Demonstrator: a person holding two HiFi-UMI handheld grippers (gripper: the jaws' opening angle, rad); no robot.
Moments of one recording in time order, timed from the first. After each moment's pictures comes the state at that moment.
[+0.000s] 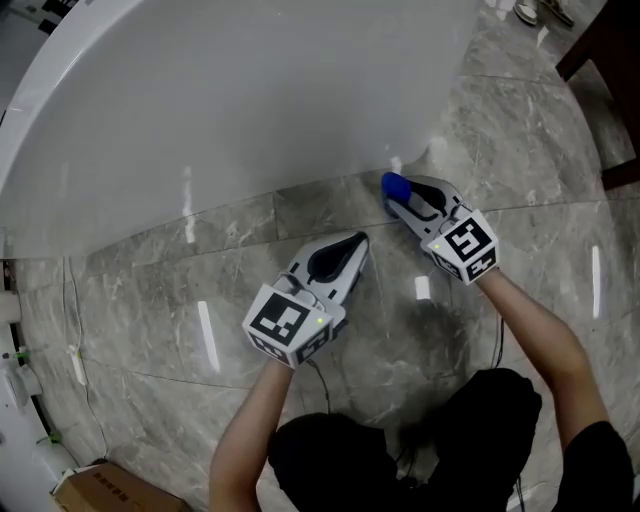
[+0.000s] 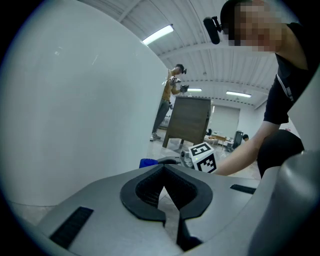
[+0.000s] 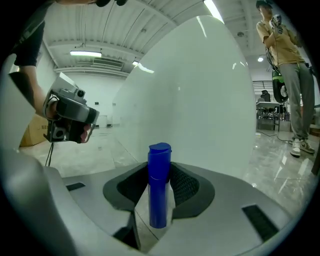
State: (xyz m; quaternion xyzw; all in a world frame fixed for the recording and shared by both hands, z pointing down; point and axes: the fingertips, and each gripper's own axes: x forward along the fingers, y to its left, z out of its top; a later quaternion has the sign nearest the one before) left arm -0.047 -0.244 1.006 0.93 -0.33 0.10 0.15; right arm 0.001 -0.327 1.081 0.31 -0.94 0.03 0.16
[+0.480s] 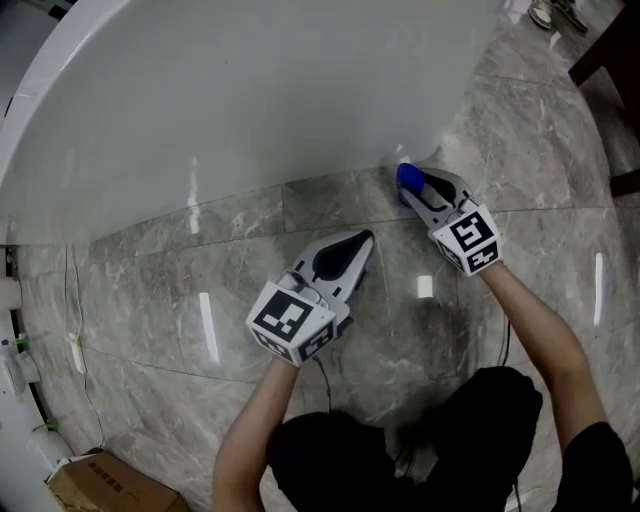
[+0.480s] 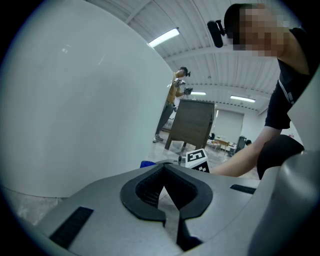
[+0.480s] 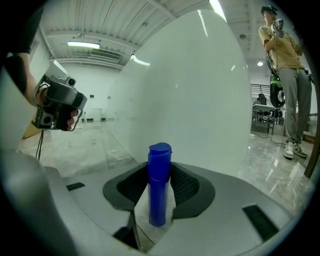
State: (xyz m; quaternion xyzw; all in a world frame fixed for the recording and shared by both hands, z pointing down) left arm -0.059 -0.242 1.013 0.92 -0.35 0.07 0.18; right arm 0.007 -0.345 1.109 0.34 -0.92 0.02 0.19
